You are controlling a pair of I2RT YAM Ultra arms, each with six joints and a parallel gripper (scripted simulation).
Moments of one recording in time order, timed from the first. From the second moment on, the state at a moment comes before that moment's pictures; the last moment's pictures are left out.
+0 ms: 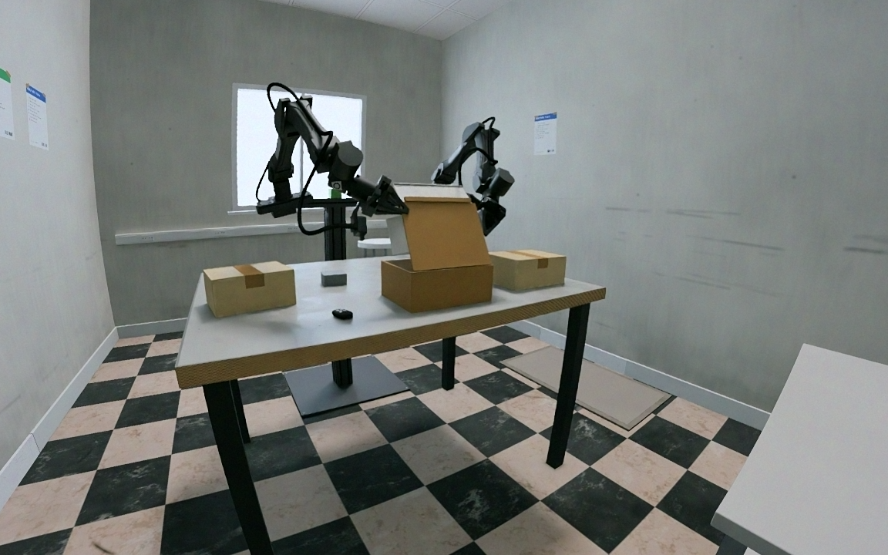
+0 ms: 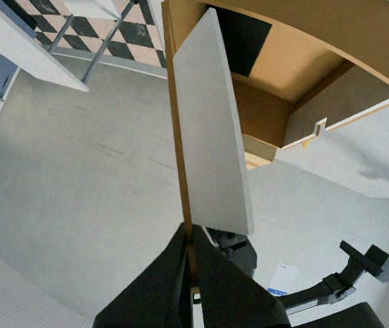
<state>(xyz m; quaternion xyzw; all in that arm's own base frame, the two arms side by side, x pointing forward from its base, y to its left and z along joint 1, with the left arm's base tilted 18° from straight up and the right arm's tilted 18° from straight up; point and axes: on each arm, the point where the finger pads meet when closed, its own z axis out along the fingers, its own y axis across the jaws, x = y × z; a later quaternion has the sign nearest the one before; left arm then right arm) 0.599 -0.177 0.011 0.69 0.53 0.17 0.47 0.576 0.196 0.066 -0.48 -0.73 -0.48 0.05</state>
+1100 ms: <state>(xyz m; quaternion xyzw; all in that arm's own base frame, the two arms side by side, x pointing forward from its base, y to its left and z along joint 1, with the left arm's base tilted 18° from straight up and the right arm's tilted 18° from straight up) 0.615 -0.151 0.032 0.68 0.53 0.18 0.47 0.576 0.196 0.066 -0.48 -0.73 -0.48 0.05</state>
